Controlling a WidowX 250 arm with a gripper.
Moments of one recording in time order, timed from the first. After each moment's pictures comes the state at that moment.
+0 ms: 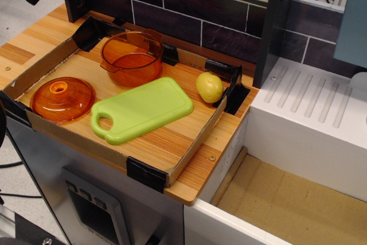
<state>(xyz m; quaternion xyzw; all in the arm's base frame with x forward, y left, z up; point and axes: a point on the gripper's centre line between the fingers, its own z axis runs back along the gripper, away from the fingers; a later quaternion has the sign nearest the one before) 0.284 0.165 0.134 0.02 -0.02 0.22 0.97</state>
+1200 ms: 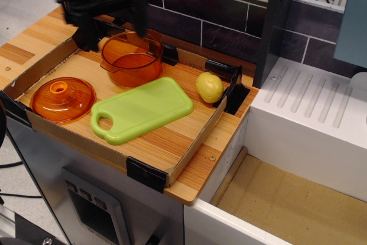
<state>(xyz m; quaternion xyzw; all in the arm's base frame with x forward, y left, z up) 0.293 0.078 0.098 -0.05 0.02 0.44 0.90</state>
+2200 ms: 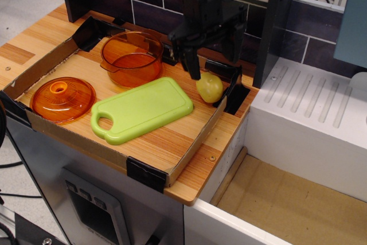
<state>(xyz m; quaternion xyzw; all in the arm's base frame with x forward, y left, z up) 0.345 -0.005 0.048 -0.05 -0.02 0.49 0.87</state>
